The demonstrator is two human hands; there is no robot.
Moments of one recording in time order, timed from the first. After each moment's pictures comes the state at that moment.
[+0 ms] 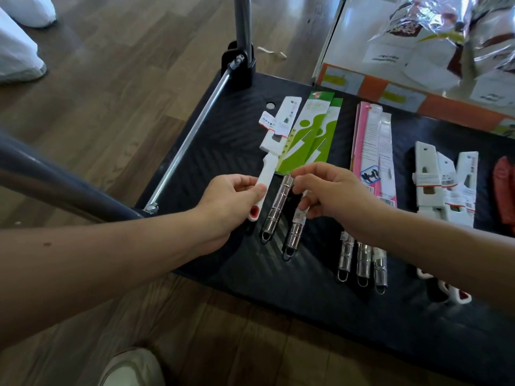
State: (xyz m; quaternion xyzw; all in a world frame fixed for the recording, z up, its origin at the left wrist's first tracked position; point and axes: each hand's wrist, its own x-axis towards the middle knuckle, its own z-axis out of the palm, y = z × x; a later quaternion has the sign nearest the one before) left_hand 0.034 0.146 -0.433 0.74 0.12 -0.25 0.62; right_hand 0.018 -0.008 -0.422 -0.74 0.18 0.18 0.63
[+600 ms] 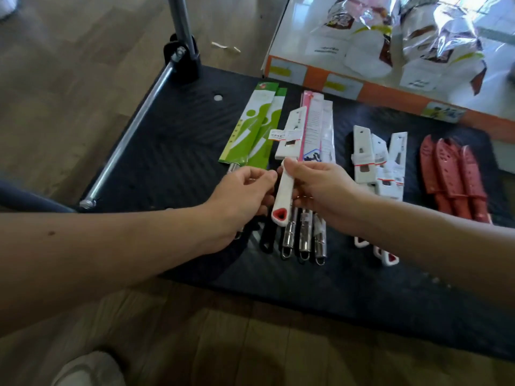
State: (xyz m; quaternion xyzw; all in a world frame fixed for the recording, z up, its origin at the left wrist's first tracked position) left_hand 0.004 0.072 -0.428 0.69 0.06 -0.29 0.66; right_hand -0.012 -0.055 -0.418 -0.66 0.24 0.15 0.70
